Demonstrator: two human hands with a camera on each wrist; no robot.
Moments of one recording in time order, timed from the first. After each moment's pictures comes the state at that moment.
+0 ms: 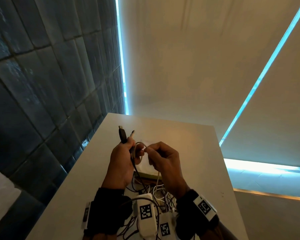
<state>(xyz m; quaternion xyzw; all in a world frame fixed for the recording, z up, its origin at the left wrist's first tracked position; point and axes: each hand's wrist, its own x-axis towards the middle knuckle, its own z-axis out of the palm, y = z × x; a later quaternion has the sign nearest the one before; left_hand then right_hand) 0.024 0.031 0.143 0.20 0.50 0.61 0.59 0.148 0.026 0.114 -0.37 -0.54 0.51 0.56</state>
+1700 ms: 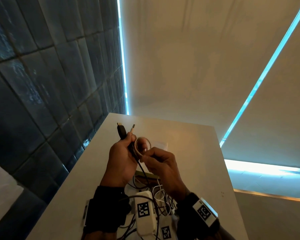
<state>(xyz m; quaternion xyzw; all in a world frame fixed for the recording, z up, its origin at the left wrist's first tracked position) 0.022 0.023 0.152 0.20 0.37 0.64 0.65 0.148 0.011 0.119 -0.33 -0.56 0.57 0.51</state>
